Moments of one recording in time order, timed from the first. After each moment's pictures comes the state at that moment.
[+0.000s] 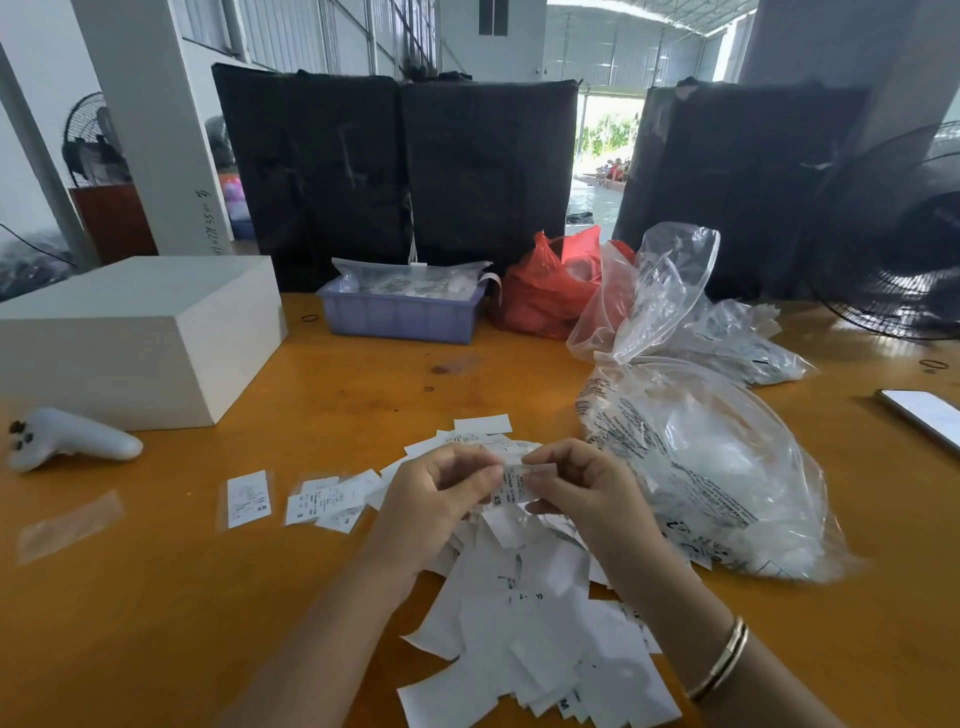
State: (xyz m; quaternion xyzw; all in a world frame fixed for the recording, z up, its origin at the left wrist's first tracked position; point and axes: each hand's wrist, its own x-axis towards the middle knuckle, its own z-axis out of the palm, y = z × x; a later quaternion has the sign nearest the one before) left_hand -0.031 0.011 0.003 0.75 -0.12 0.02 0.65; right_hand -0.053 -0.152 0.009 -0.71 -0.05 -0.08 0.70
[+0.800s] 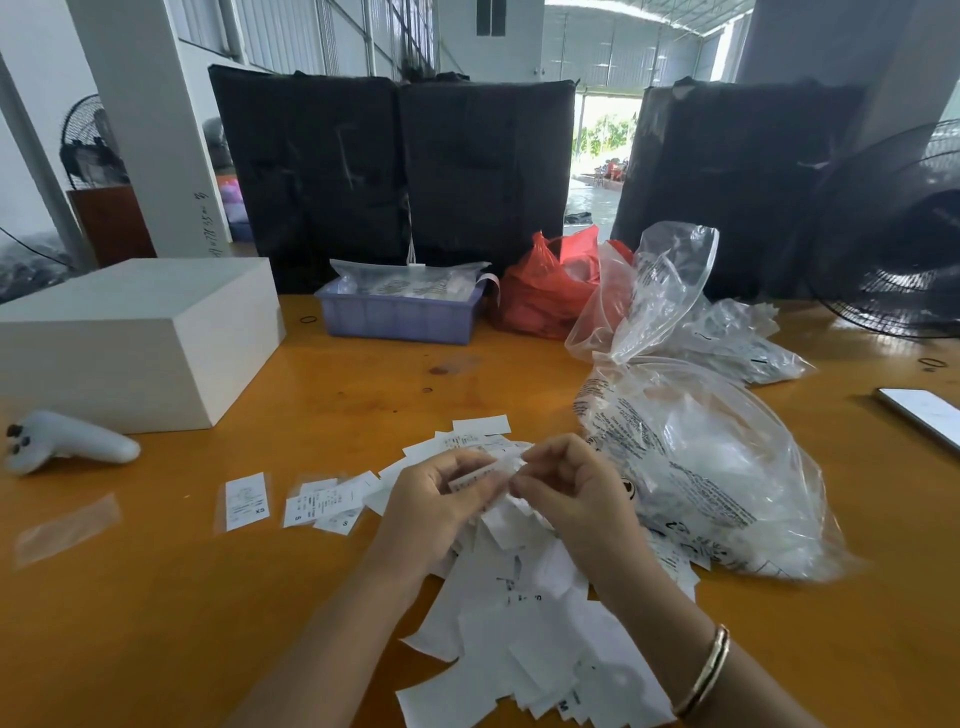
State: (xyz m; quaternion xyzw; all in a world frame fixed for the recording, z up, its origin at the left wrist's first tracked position) left_hand -0.033 0.007 0.002 0.74 -0.08 0.00 0.66; right_hand -0.055 -0.143 0.001 -0.75 -0.06 -0.15 0.65
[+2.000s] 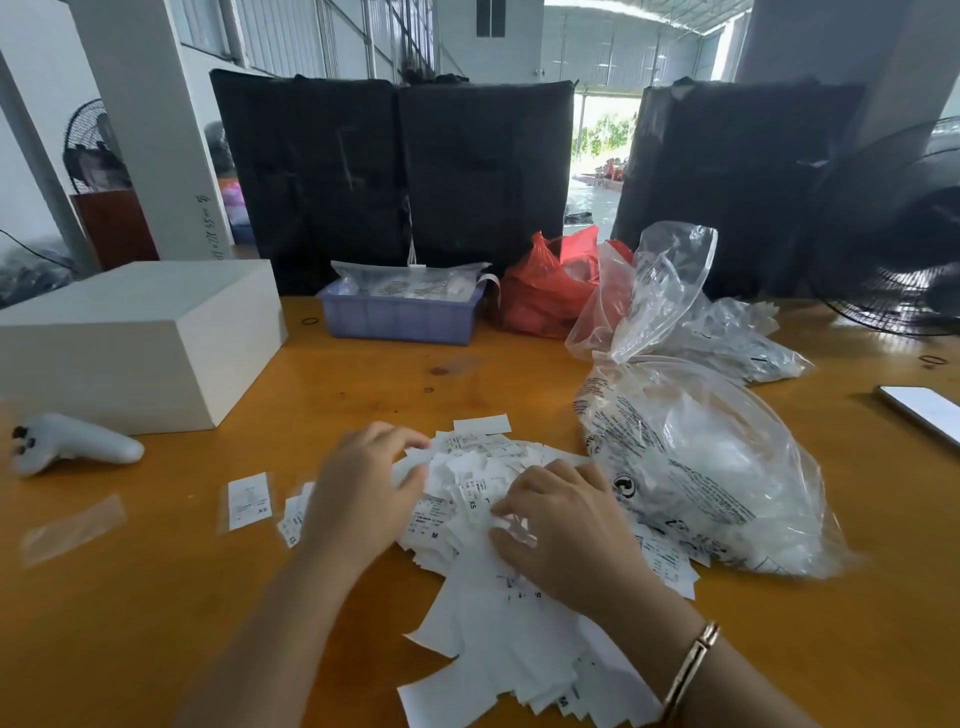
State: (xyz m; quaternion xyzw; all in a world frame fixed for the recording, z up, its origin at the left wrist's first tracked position) left_hand -0.011 0.054 0.004 0.93 -0.13 0.24 0.24; right_hand -0.061 -0.142 -0.003 -0.96 -0.17 -0.19 0.10
